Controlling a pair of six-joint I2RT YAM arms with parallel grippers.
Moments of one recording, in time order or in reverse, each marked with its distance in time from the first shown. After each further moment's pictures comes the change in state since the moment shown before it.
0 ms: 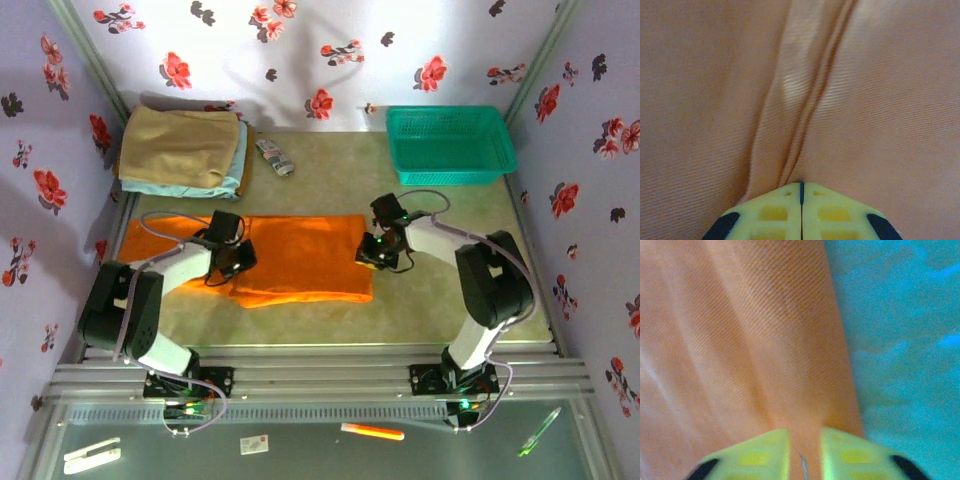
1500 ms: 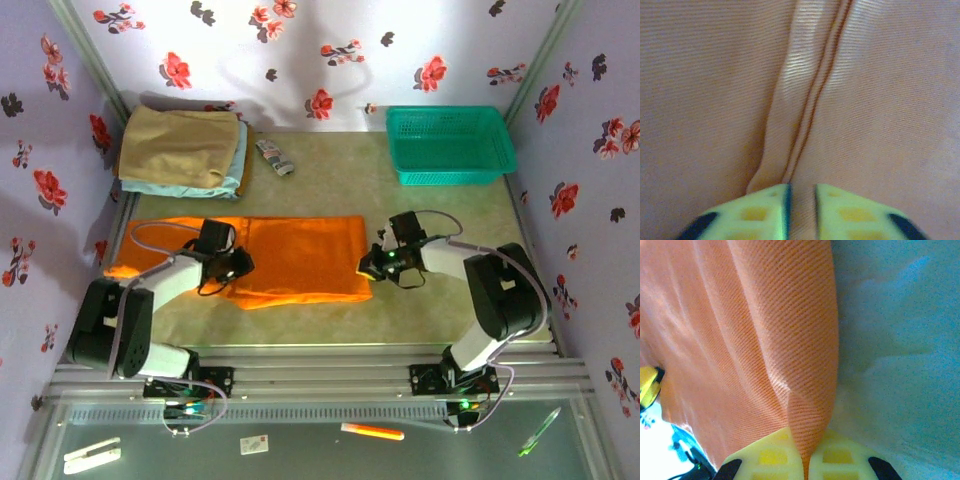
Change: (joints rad) left arm 0.042 -0.157 -0.103 -0.008 0.060 0.004; right arm -0.091 -0.105 -0.263 0.268 -0.256 0.047
